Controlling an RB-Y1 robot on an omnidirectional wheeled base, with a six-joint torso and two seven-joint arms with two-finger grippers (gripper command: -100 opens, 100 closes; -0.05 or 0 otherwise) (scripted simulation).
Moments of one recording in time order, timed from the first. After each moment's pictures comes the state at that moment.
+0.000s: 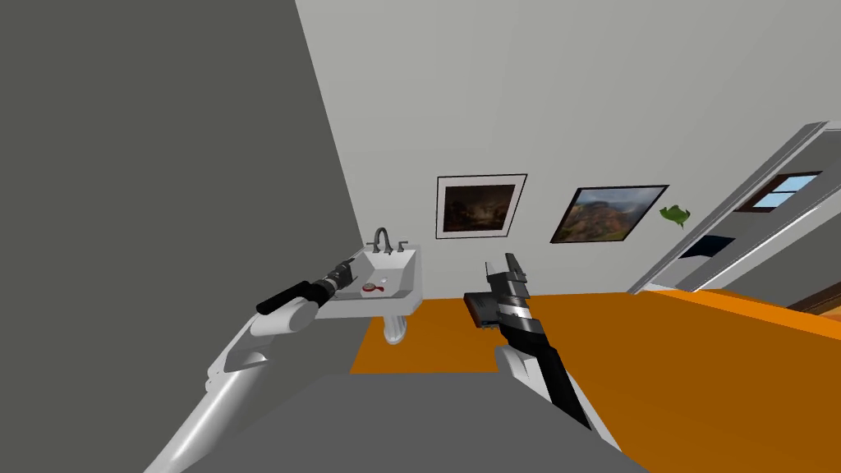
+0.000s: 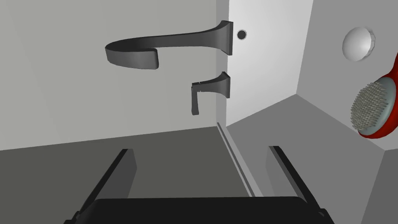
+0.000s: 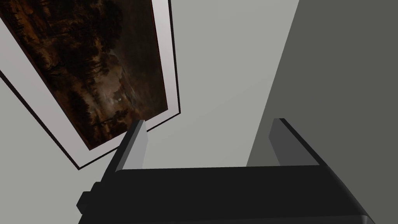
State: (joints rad) left arm 0.12 0.44 0.33 -2.11 0.64 0.69 -0.10; right arm 0.50 0.02 -0.01 -2.28 -0.07 -0.41 -0.11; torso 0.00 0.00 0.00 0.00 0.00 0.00
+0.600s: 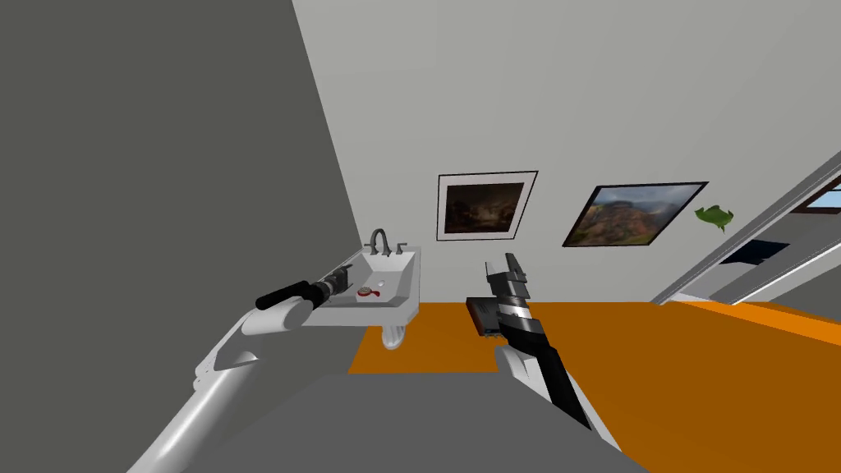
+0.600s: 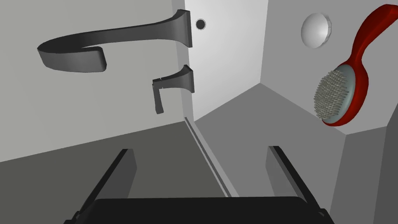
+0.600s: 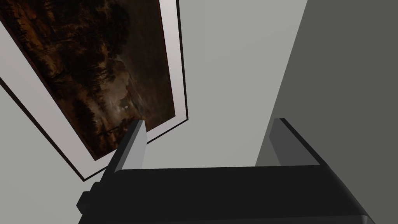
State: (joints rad) left arm 0.12 0.50 0.36 -2.08 0.65 0.85 -0.09; right arm 0.50 0.02 -0.01 -2.28 -0.07 -0.41 -0.11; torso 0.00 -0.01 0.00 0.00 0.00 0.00
